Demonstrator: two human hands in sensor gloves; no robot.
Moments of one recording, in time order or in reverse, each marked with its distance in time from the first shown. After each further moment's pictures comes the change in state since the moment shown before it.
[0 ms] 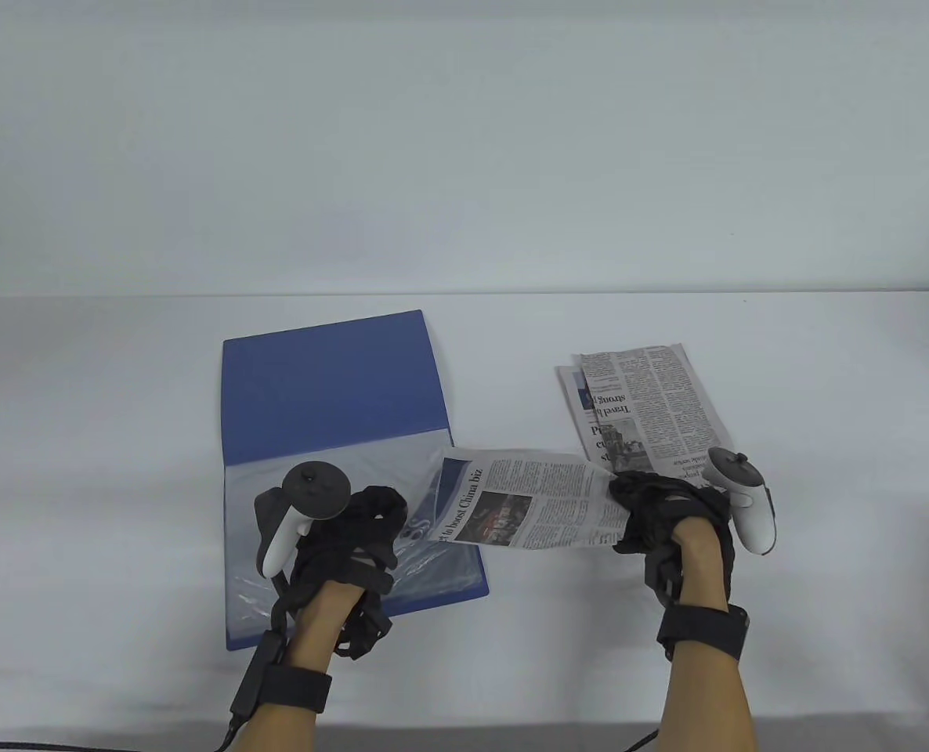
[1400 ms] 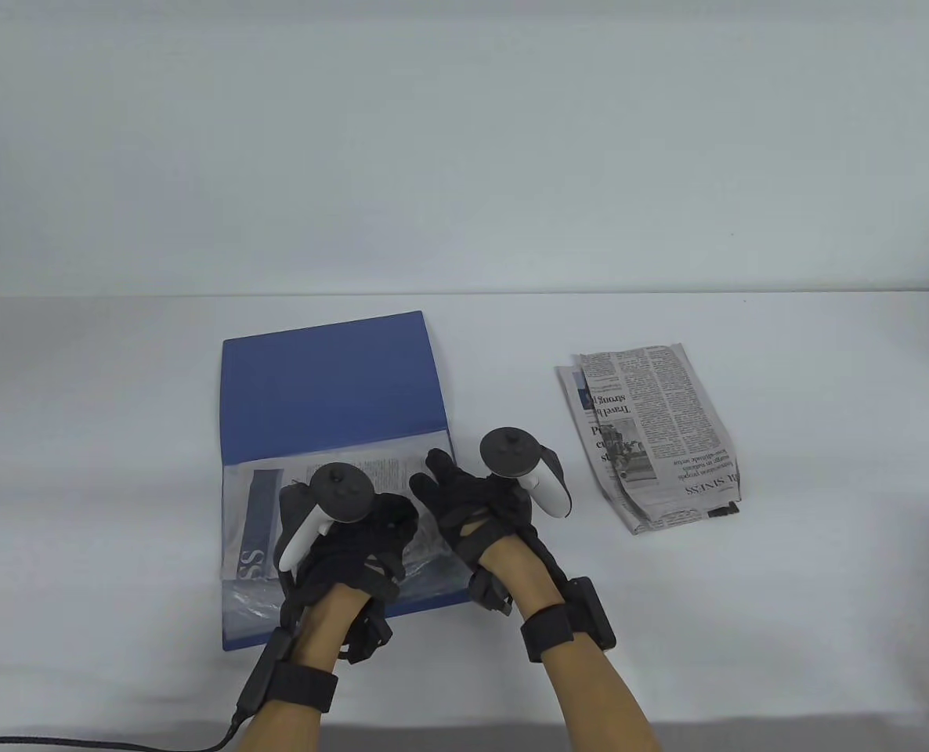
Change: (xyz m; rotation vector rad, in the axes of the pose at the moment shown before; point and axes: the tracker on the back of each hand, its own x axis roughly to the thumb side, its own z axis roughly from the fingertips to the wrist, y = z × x) left_hand 0.008 -0.009 -0.004 -0.027 -0.024 -0.117; right_hand 0.051 0.202 -0.070 0.245 -0.367 0.489
